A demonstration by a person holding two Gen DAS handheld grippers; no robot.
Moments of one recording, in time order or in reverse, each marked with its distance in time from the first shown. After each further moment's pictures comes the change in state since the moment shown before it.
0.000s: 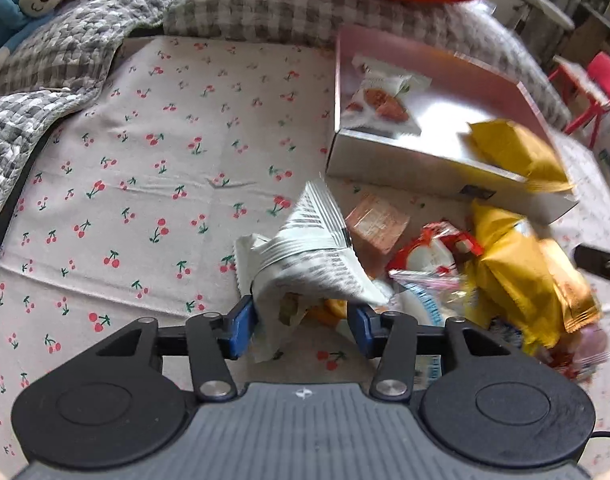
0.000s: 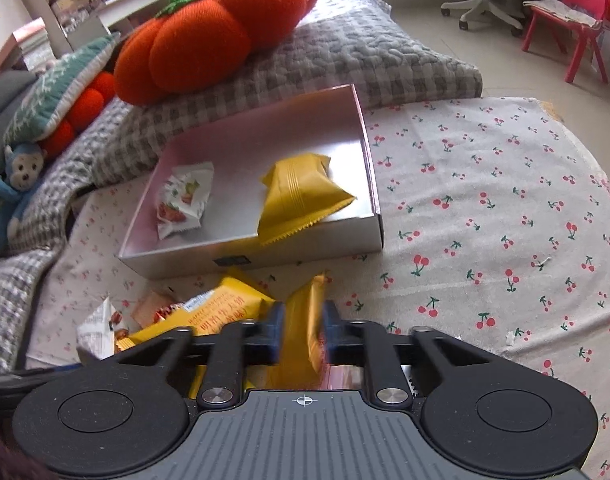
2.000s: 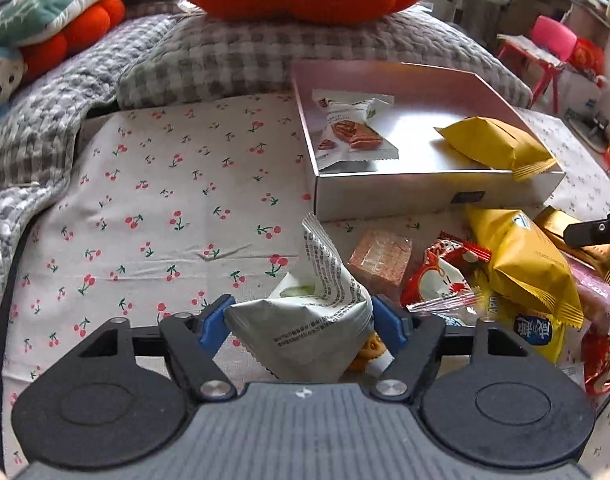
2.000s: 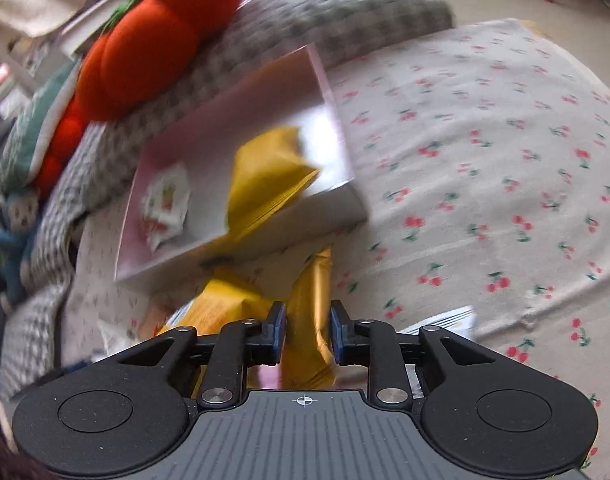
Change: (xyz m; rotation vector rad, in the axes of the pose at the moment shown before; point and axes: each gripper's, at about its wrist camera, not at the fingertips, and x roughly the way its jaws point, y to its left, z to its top) left arm -0.003 0.003 0.004 0.237 -0.153 -0.031; right arm 0.023 -0.037 0.005 0.208 0.105 0.071
